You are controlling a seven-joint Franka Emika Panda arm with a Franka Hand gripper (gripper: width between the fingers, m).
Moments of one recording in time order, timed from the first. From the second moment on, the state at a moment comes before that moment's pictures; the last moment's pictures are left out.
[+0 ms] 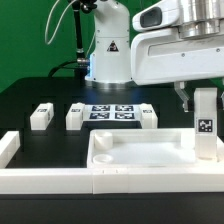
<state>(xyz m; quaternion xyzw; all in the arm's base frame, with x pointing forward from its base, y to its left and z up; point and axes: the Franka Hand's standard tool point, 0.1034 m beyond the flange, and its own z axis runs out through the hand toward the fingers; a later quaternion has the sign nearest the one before) 0.645 0.099 0.109 -0.96 0.27 -0.08 0.08</state>
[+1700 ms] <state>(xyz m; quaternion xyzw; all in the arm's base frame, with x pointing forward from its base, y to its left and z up) 0.640 0.114 0.108 -1.00 -0.04 -0.02 0.06</state>
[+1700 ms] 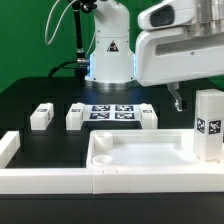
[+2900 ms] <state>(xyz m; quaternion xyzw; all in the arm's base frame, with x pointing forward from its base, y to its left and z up) 0.635 0.113 0.103 -0.88 0.46 0.03 0.08</state>
